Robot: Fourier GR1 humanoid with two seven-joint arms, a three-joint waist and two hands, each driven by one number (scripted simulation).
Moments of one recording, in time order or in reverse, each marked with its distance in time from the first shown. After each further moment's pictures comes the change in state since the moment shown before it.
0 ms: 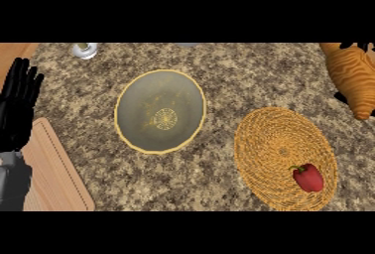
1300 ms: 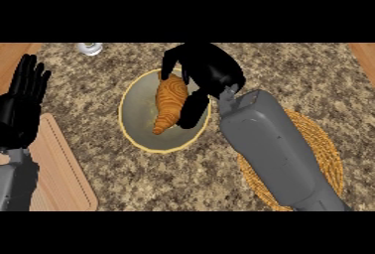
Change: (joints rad) left arm -0.018 -0.026 -0.021 -0.020 -0.025 0.008 0.007; right arm -0.280 0.525 0.489 0.248 0.223 -0.234 0.440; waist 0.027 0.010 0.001
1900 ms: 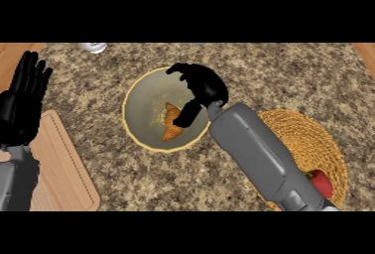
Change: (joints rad) left arm -0.019 0.000 -0.001 0.005 -0.001 -0.005 0.007; right arm 0.037 0.032 0.085 0.366 -0.090 -0.358 -0.095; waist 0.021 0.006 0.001
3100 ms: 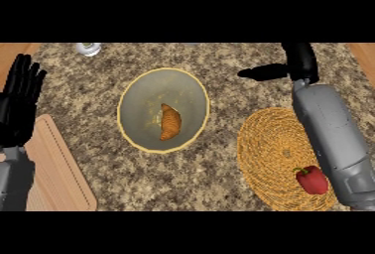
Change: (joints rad) left arm 0.004 0.013 0.033 0.040 0.008 -0.012 -0.029; right arm 0.050 -0.246 -0.435 0.161 -0.403 -0.176 -0.477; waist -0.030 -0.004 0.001
